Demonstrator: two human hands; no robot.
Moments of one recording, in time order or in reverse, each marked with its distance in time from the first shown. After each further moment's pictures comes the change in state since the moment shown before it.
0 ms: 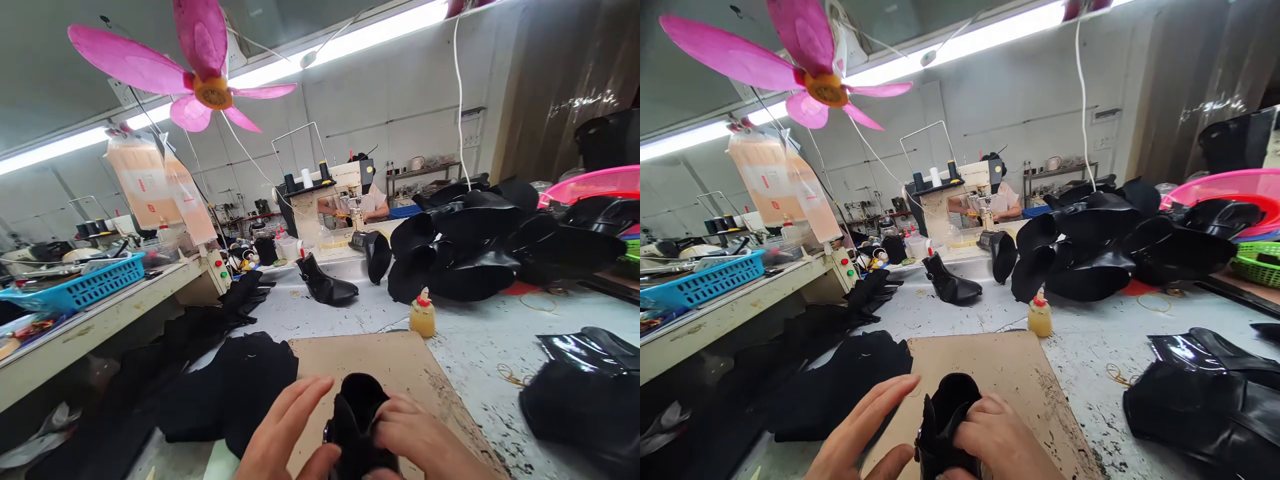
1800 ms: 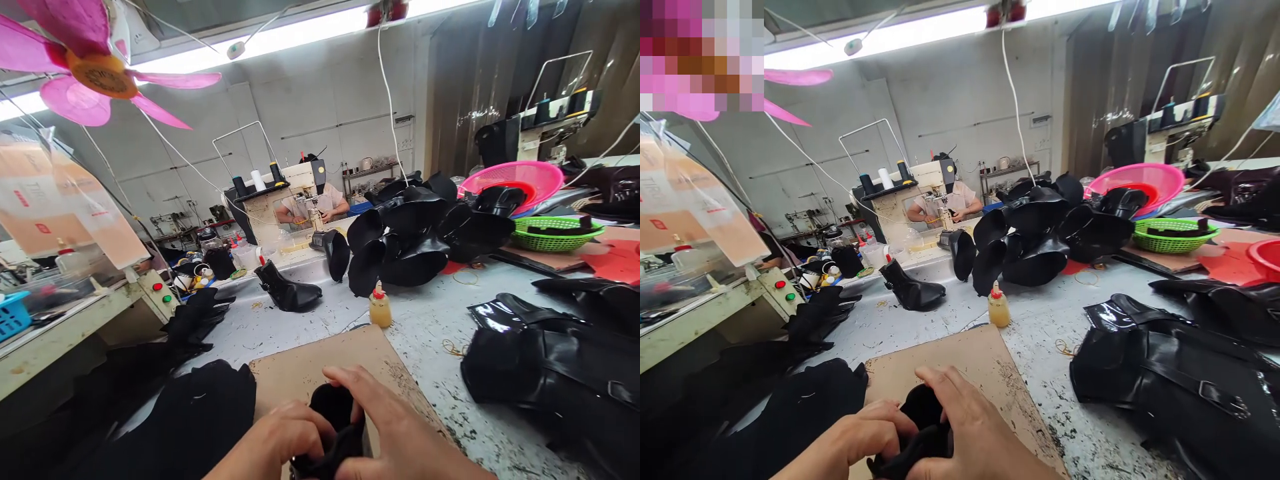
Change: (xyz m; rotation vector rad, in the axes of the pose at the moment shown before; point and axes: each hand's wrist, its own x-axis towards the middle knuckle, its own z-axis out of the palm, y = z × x) left_hand 0.083 0.017 0.014 -0.149 -0.691 0.075; right_hand 0.009 0.012 -0.024 0.159 0.127 0.425
